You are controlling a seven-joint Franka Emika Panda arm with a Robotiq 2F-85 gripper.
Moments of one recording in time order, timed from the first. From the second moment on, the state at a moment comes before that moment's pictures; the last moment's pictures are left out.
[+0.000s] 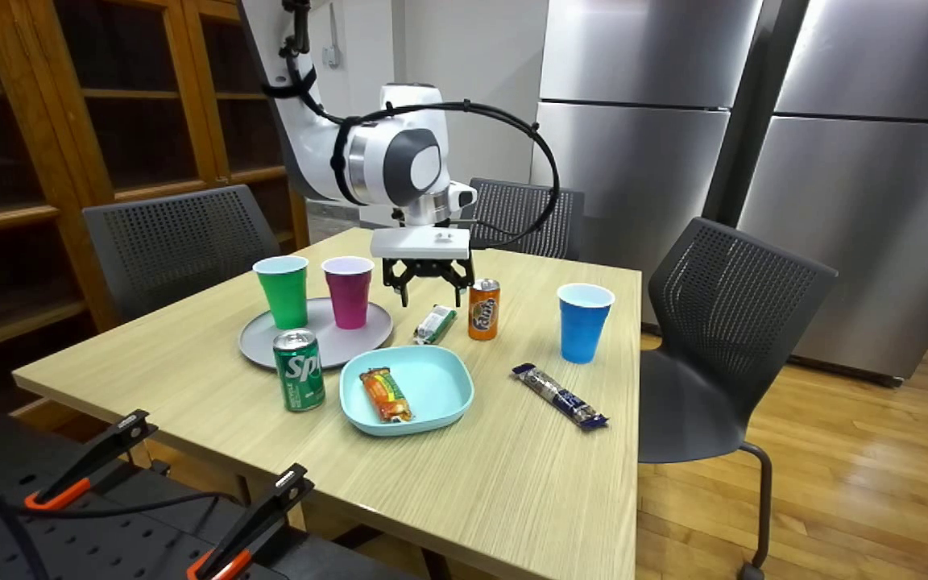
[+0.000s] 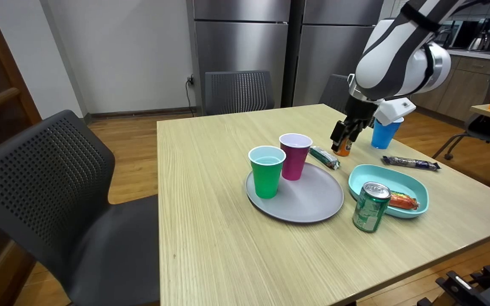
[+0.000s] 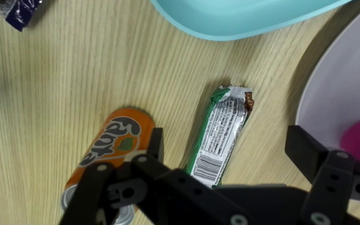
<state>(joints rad) -0.21 0.60 0.06 -2.11 -0.13 2.90 -0.38</state>
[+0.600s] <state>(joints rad) -0.21 0.60 0.06 -2.11 -0.13 2.90 -0.38</state>
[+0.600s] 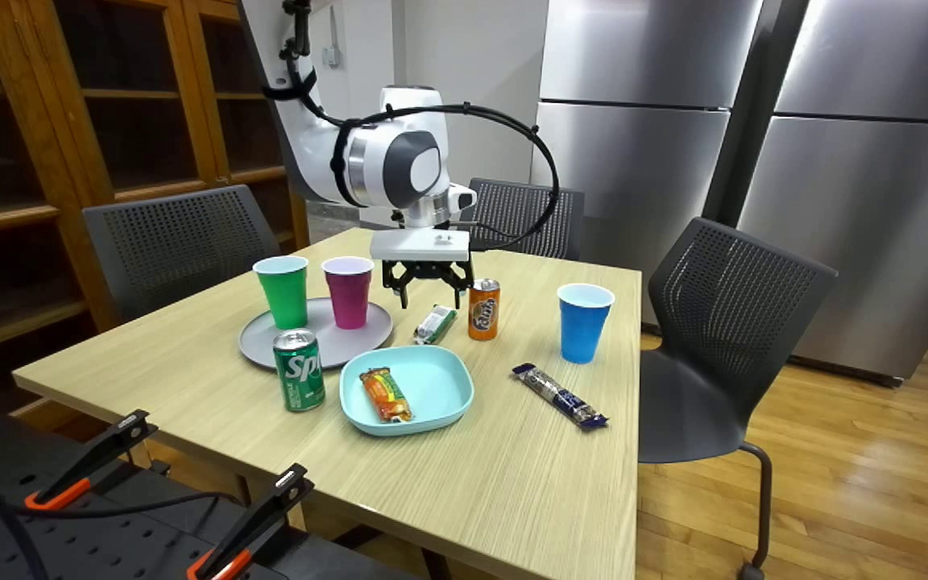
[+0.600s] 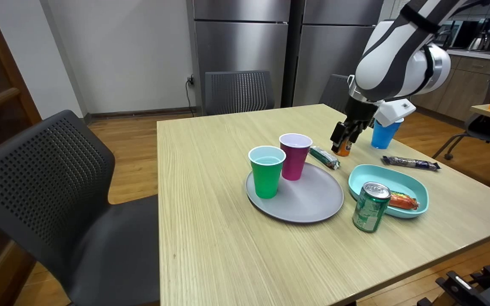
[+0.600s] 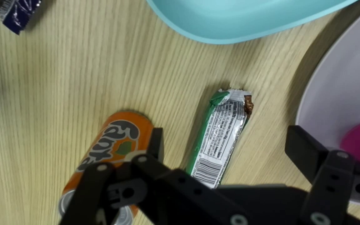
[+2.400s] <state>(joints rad) -0.24 0.77 0.12 -1.98 -0.03 2.97 -0.32</state>
